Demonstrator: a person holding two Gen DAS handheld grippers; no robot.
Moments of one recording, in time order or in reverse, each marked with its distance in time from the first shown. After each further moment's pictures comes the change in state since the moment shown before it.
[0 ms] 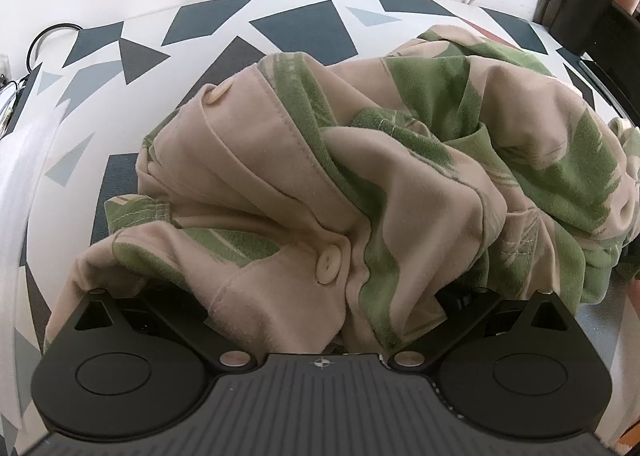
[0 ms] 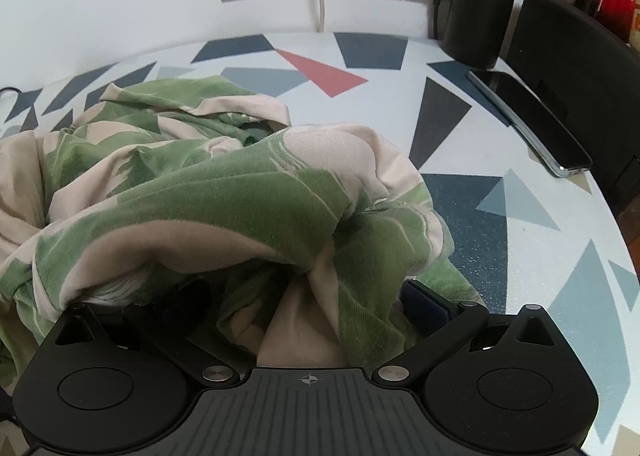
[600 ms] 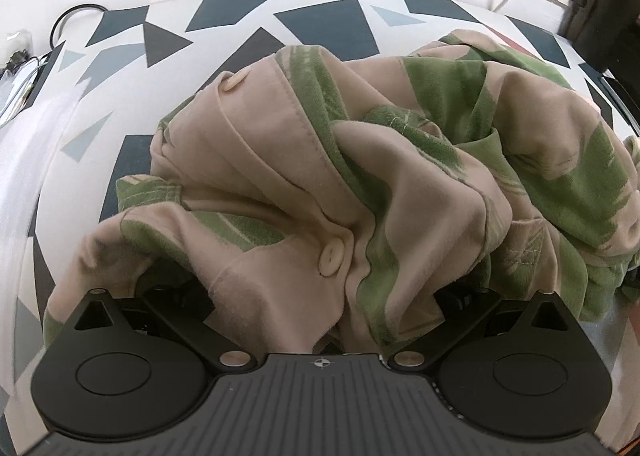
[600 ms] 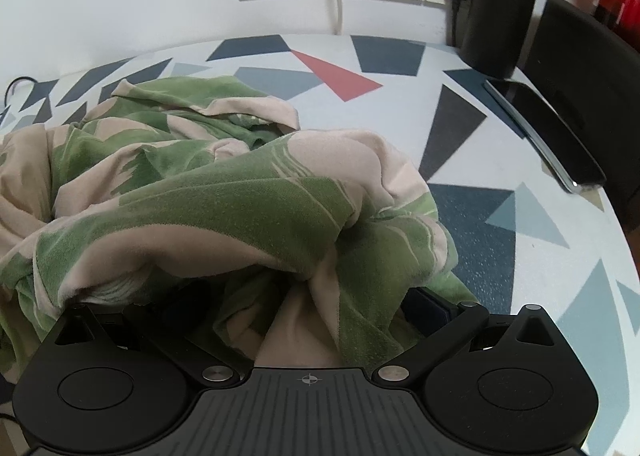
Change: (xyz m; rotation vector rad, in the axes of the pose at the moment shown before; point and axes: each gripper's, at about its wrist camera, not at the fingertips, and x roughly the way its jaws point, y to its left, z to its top) left arm -0.003 -0.004 -0.002 -0.090 0.007 0.051; right arm 0.001 -0.005 0.000 -0.060 -0.025 0.050
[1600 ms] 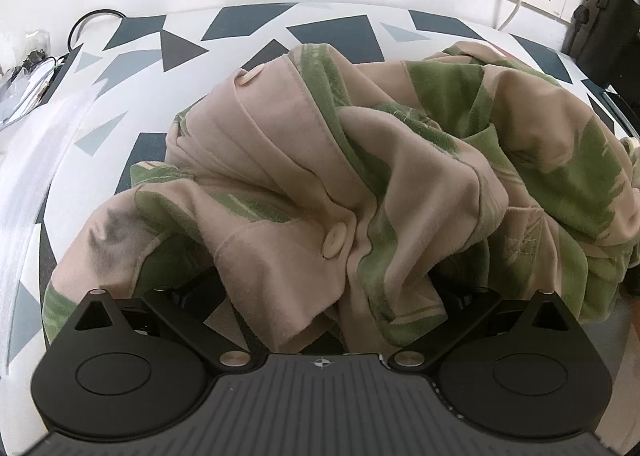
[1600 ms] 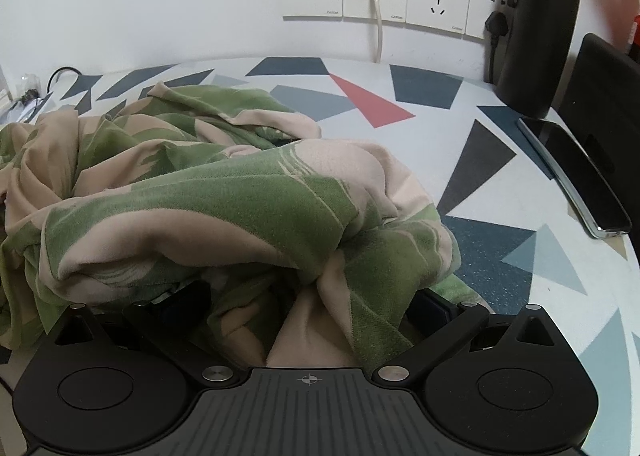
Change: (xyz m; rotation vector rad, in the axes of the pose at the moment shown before) left arm -0.006 -0.001 -0.014 -0.036 -0.072 0.025; right arm -0.002 -0.011 -0.009 -0.105 -0.082 0.094
